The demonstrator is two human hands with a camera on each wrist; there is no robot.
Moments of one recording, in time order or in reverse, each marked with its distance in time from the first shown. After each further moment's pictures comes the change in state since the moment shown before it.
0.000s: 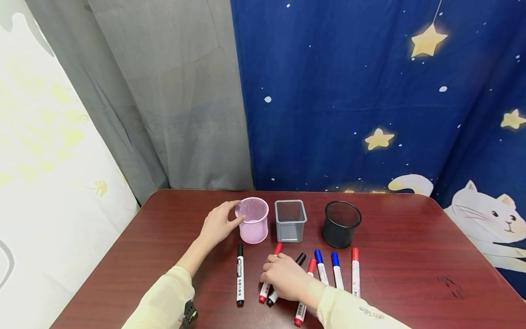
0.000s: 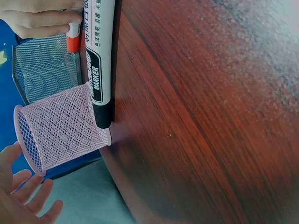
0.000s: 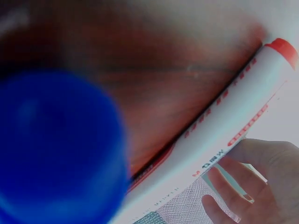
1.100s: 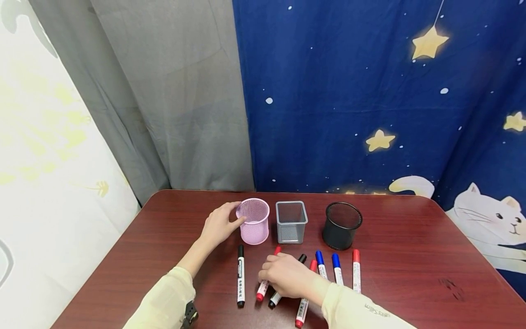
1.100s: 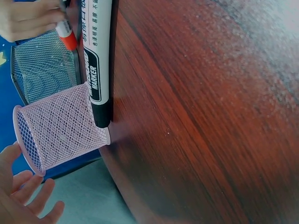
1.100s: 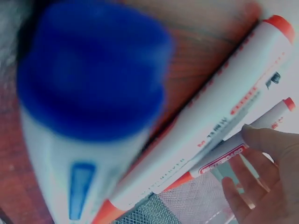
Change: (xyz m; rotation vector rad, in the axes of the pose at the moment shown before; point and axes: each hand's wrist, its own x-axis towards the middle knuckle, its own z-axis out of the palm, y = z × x) left_hand -0.001 -0.001 0.001 0.002 -0.010 -0.027; right_hand 0.000 0.011 -0.003 0.079 0.069 -0.117
